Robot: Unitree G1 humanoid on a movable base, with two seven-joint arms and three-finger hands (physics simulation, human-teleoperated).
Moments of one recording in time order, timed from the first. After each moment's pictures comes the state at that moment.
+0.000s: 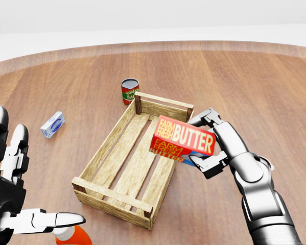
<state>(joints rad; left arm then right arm) 0.19 0.00 0.15 -0.57 -0.10 0.09 -0.14 -0.49 -0.20 -0.08 0.50 -0.29 0.09 0.25</state>
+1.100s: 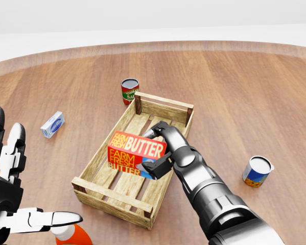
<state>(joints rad) 0.19 0.00 0.17 -0.57 -0.12 0.09 -0.15 -0.95 0.02 0.02 1.27 -0.29 0.09 0.00</state>
